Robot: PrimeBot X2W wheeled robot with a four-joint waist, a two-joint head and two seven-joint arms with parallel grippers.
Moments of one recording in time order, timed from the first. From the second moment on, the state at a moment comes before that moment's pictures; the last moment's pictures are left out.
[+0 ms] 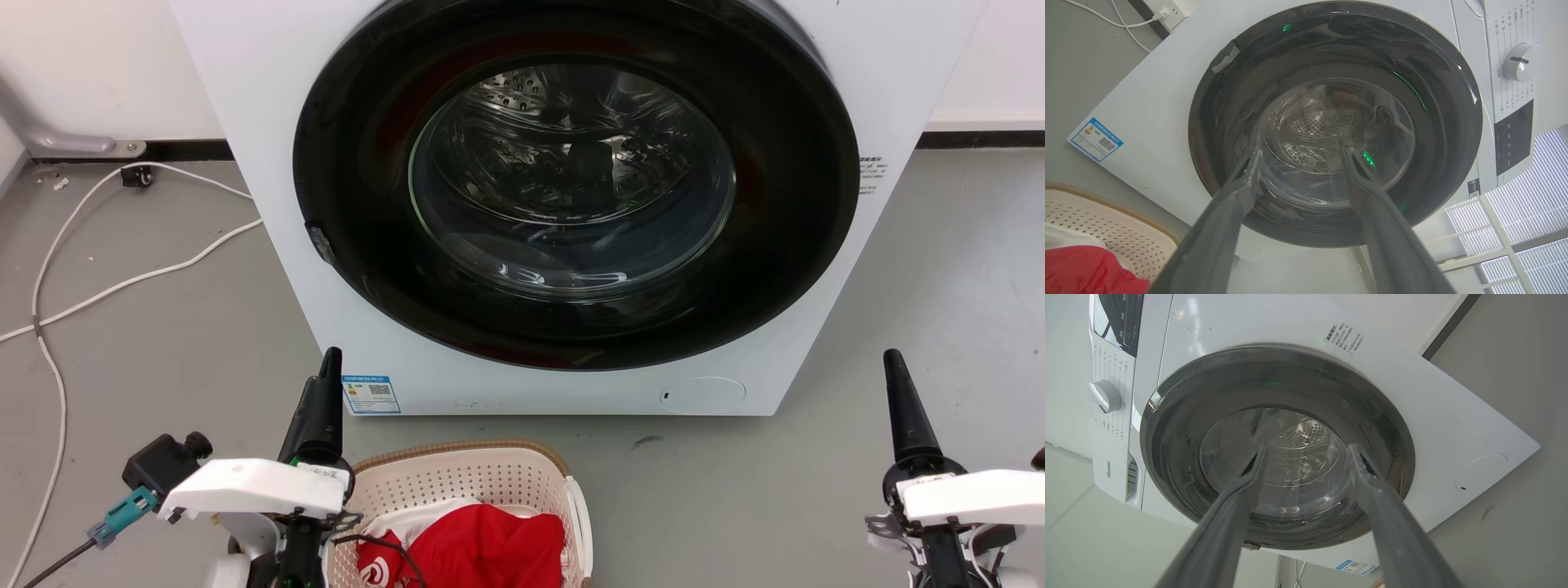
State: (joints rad) left arm -0.12 0.05 -0.01 0.19 -1.10 -0.10 -0.04; right arm -0.06 -0.05 -0.10 0.16 1.11 0.13 -0.04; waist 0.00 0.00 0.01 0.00
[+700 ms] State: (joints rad) left arm -0.15 0.05 -0.09 0.20 -0.77 -0.06 -0.11; right arm -0.06 -0.05 -0.06 0.13 0.69 0.13 -0.11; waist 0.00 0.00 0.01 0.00
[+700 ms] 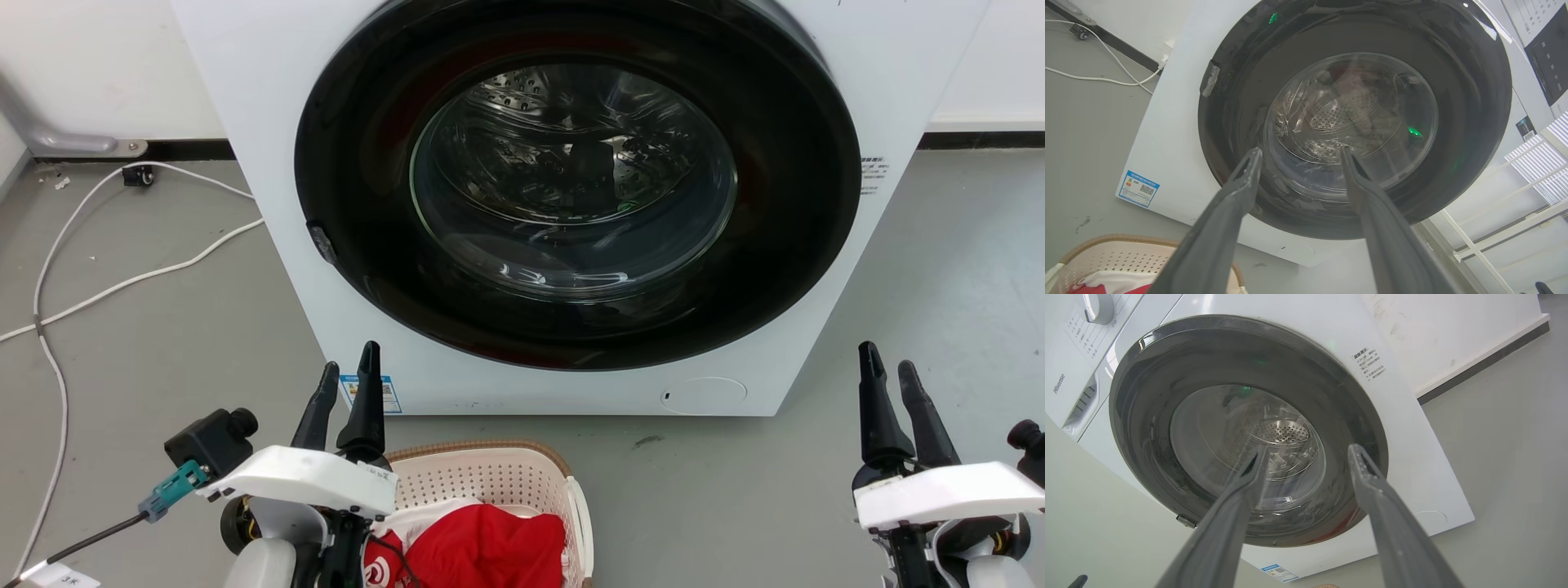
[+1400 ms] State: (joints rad) left arm -0.17 0.05 -0.14 0.25 -0.55 -0.03 -0.17; right arm -0.06 -0.05 -0.06 0.12 0.35 0.13 -0.17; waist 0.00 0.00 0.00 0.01
